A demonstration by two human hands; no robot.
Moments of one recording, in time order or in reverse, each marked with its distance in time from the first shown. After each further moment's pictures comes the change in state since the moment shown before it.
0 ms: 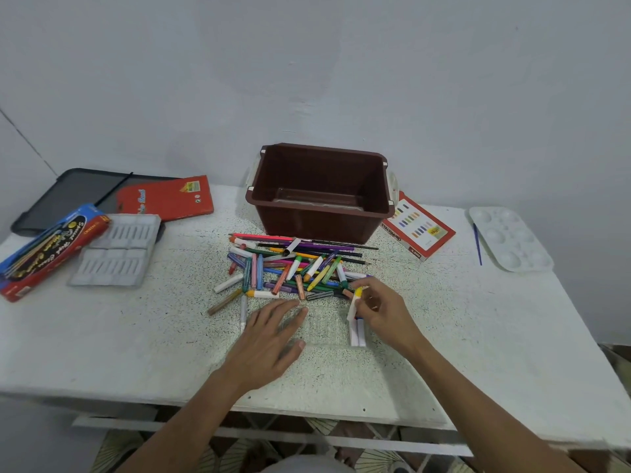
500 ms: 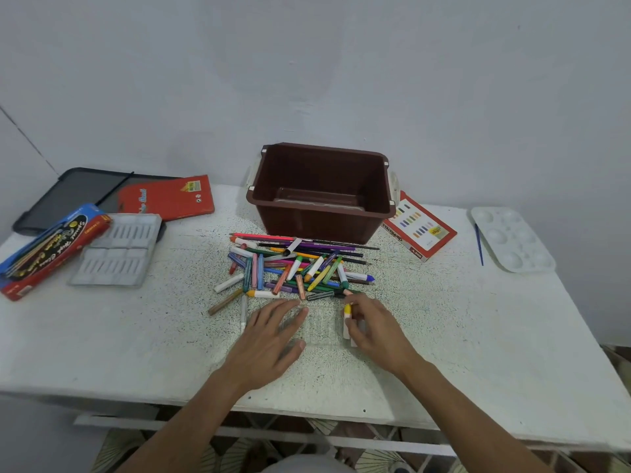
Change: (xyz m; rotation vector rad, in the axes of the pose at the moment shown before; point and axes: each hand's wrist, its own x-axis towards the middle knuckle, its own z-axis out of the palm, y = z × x) left_hand 0.000 0.000 0.001 0.001 -0.015 -0.007; right_hand -0.017 0.016 0.019 -0.391 -0.089 -0.186
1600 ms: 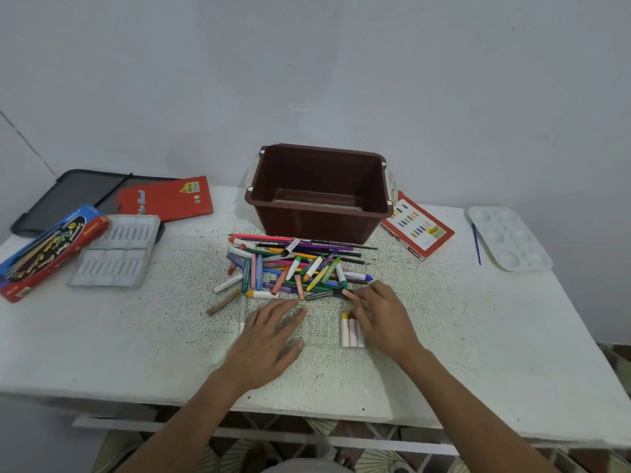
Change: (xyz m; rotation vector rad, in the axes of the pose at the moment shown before) left_hand 0.000 0.002 -0.002 -0.006 0.017 0.001; right_hand 0.016 0.010 -0.006 -0.205 0.244 -0.034
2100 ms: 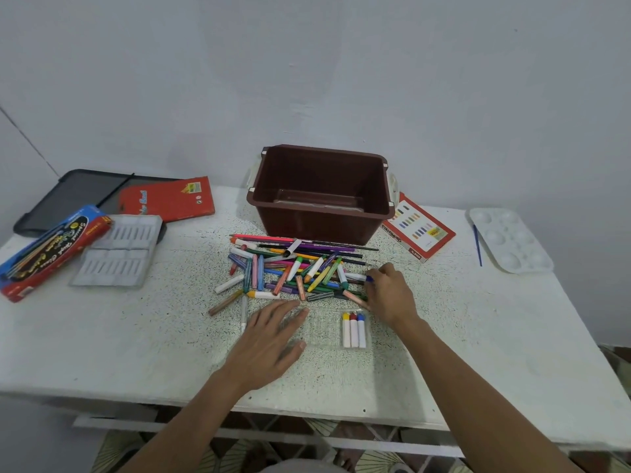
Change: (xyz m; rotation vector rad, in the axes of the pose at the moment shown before) left_hand -0.001 -0.001 0.002 -0.004 -0.002 -0.011; right_hand 0.046 0.023 0.004 -0.202 -0.121 0.241
